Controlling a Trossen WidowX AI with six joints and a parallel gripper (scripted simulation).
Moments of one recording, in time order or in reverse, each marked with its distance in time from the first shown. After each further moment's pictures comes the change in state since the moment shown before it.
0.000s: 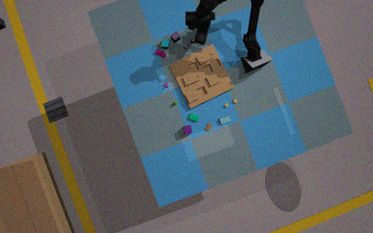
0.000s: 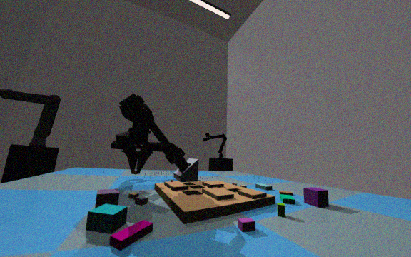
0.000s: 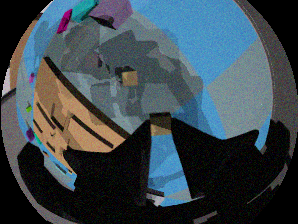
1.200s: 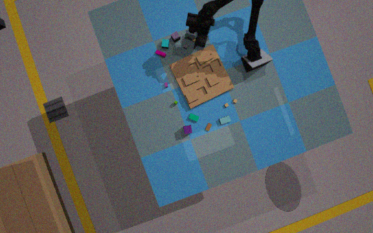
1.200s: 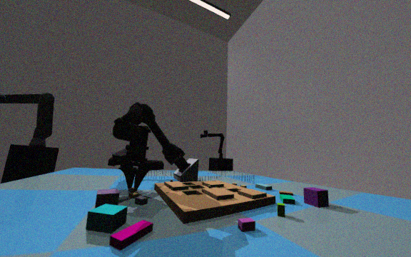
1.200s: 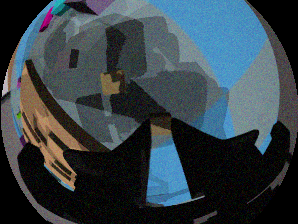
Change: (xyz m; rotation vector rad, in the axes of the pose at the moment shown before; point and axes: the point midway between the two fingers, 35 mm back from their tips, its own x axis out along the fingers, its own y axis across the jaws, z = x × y) arm 0.057 -0.006 -0.003 -0.001 -0.009 -0.010
